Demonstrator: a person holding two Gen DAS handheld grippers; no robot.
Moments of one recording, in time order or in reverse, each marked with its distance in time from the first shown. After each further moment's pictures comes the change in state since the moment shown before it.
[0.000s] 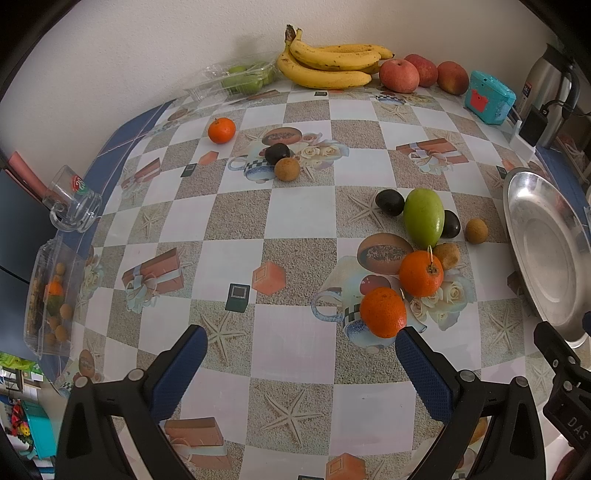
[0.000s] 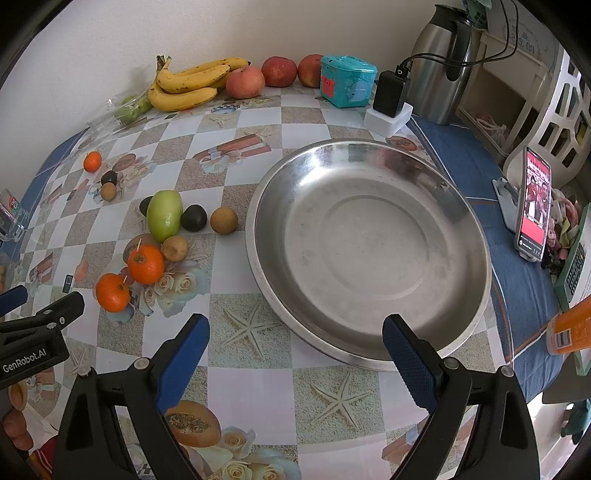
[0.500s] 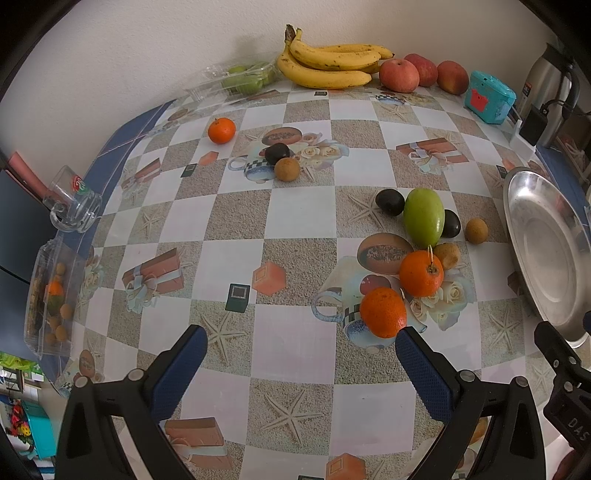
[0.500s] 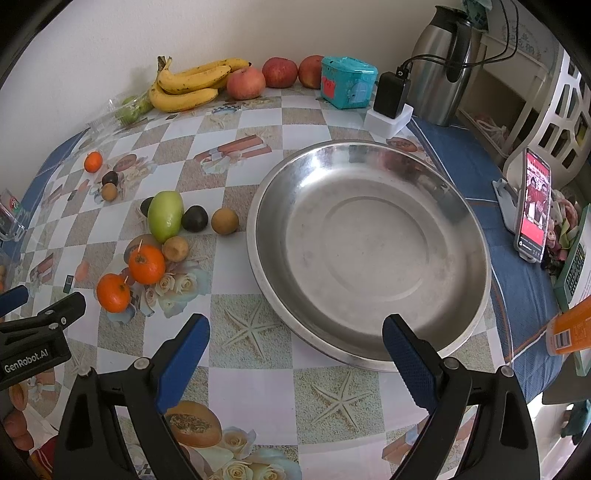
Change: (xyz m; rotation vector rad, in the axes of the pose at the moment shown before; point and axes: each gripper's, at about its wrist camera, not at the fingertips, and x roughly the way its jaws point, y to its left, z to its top) left arm 0.000 0.000 0.000 0.000 0.000 0.000; right arm 0.000 -0.001 0.002 0.001 -0.003 -0.001
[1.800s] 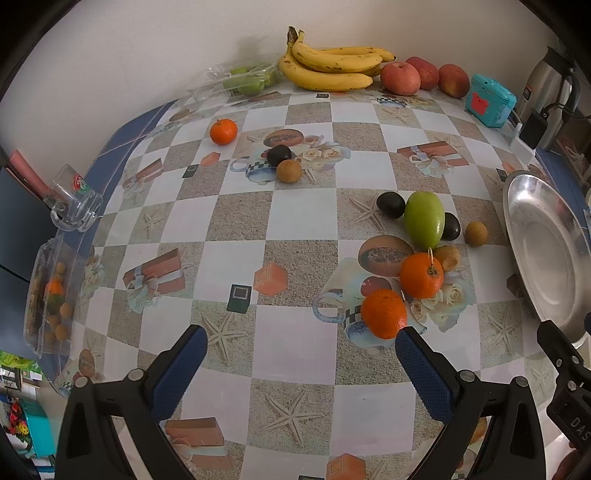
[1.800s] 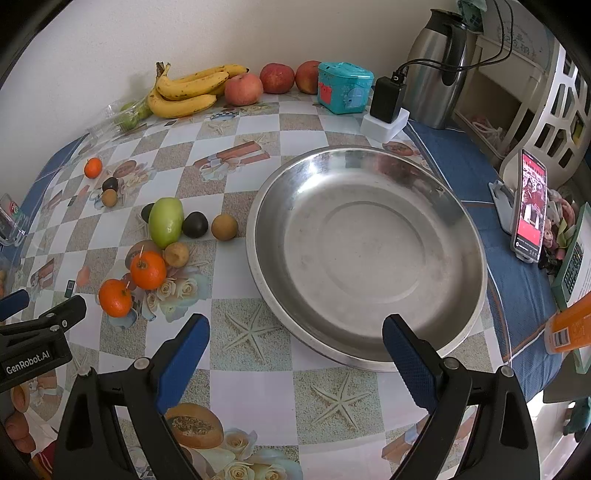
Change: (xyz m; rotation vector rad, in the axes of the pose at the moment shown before) left arm -0.001 0.001 0.001 0.001 0.001 -0.001; right arm -0.004 -0.001 -0.001 0.005 -0.019 -0.004
